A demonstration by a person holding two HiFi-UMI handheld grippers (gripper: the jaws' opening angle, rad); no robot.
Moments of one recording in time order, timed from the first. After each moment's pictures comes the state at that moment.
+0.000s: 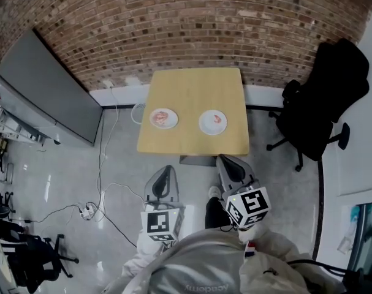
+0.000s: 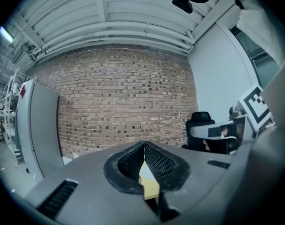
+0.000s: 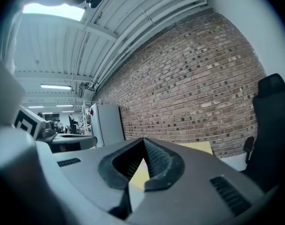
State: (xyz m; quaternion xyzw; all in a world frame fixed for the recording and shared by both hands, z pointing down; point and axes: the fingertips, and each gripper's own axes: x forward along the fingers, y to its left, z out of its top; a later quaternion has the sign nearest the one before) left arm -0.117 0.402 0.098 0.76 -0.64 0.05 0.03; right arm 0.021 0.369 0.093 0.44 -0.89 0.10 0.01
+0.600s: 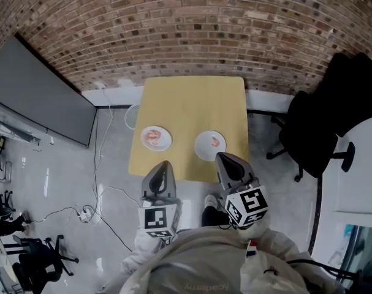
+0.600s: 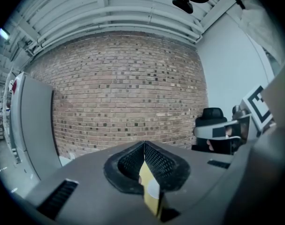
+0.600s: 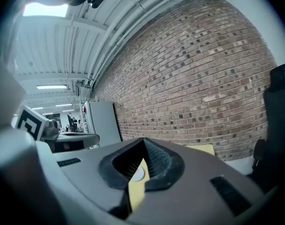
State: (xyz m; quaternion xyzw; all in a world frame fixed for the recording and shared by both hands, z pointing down) left arm -0.111 0.202 0.111 0.75 -0.65 0.07 0.05; right arm 0.030 0.172 0.109 0.42 -0.90 0.13 0.03
